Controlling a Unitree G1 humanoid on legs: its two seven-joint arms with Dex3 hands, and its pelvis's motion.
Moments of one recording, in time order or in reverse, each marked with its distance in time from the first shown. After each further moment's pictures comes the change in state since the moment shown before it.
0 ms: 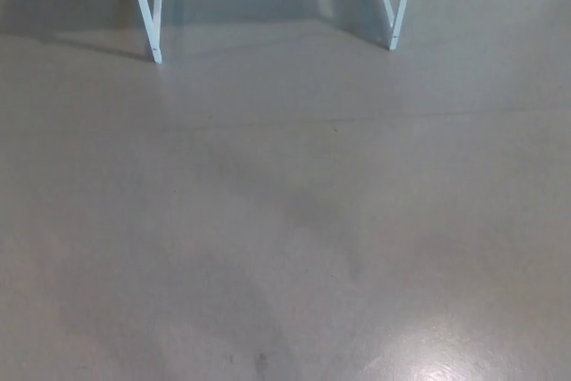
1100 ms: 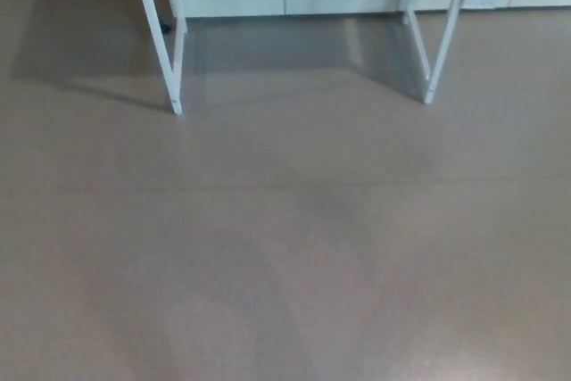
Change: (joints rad) left_arm 0.031 0.008 -0.047 0.021 0.006 -0.065 -0.001; right_arm 0.074 -0.002 -0.002 0.013 0.014 -0.068 0.013
